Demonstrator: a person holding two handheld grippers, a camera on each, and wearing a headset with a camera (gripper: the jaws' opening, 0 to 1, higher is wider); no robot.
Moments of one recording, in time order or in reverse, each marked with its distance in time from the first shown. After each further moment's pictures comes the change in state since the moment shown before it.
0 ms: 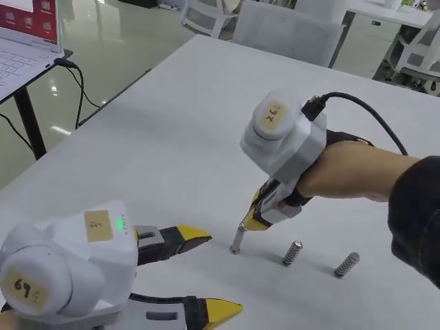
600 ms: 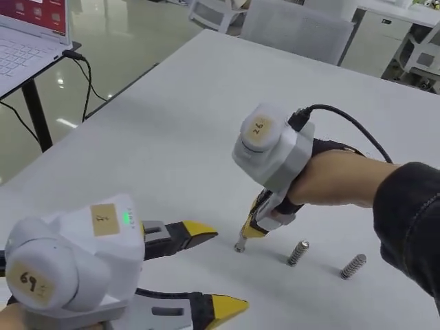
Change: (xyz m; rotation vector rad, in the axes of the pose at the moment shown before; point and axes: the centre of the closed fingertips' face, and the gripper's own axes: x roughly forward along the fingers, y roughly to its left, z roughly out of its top) left arm 0.001 0.002 0.001 -0.007 -0.009 0.004; right arm 0.028 0.001 -0.005 0.000 0.080 0.017
